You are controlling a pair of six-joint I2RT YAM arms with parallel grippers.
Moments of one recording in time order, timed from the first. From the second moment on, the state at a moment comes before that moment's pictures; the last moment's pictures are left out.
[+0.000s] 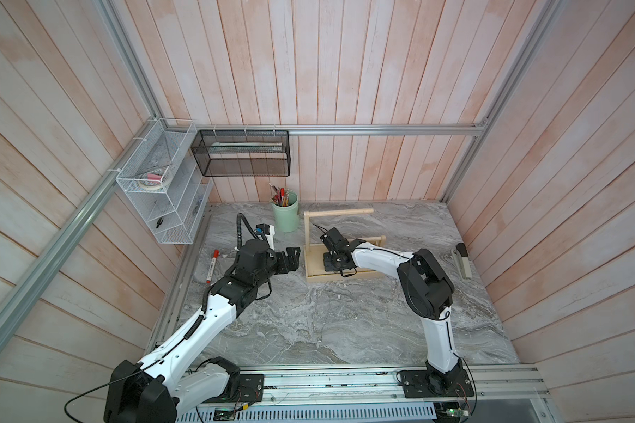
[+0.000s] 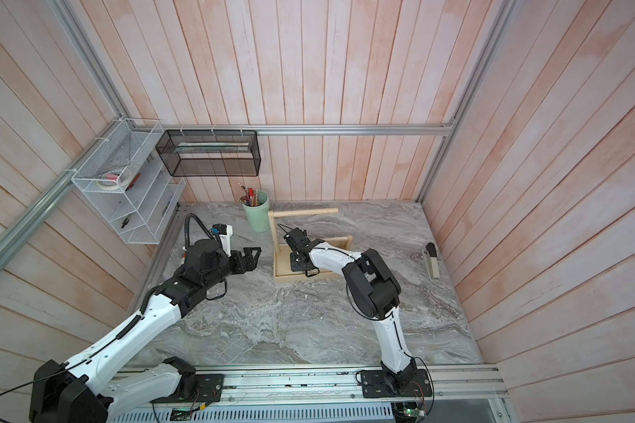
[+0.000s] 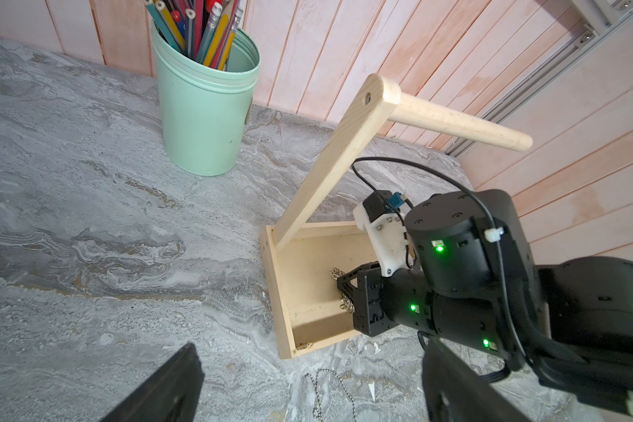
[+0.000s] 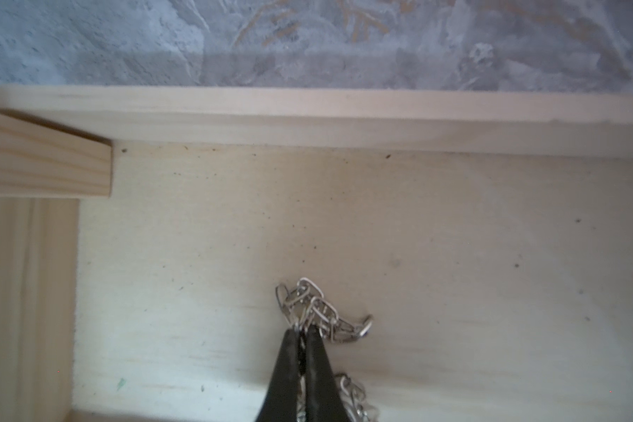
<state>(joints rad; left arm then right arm) -0.45 1.11 0.82 -0.18 0.02 -0.47 0.71 2.13 1.51 -0.50 0.16 0.52</state>
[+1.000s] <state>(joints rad) -0.44 1.12 0.82 -0.18 0.04 -0.48 0.79 1.92 1.57 -0.68 0.25 0.44</state>
